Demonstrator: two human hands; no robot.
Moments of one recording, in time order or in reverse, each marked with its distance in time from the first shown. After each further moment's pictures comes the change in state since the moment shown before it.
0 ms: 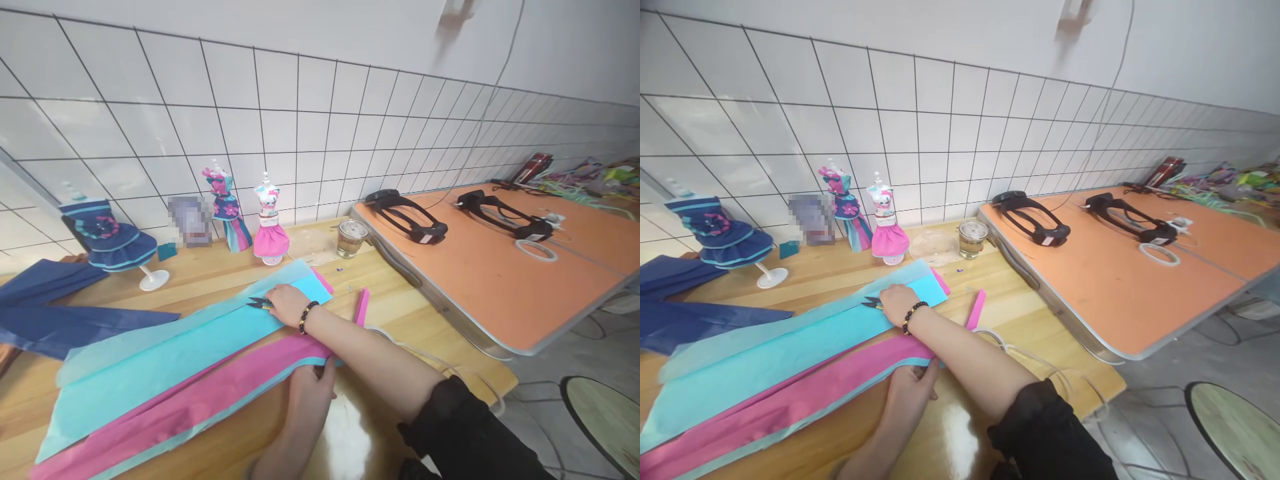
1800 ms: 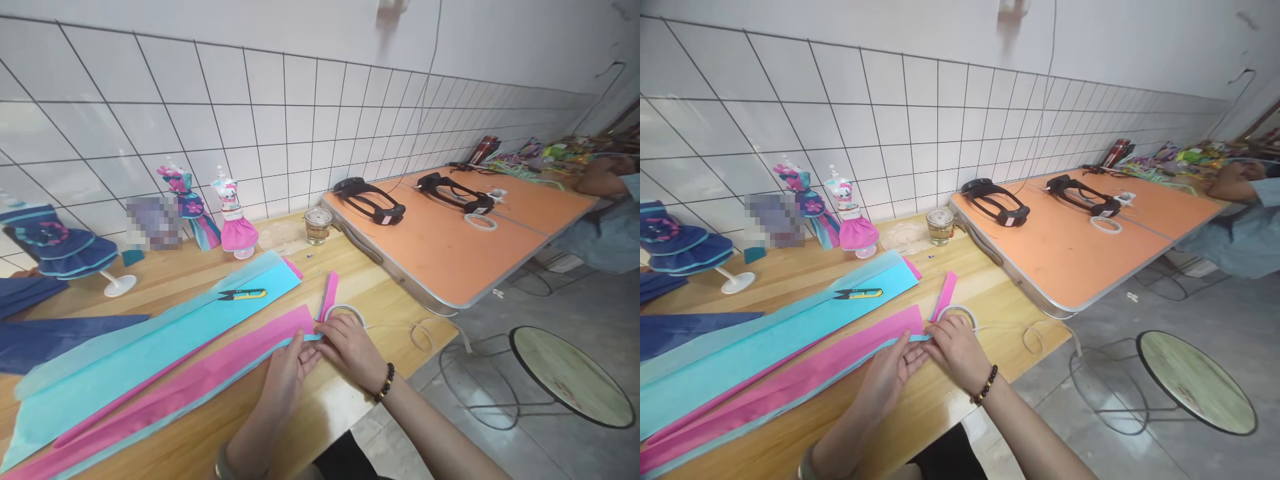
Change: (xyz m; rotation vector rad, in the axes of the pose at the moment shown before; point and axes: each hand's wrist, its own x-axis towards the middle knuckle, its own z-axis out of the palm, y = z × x) left_hand -0.017 0.012 0.014 -0.807 -0.213 -0.337; right_hand -0.220 0.036 0.016 0.037 0.488 0.026
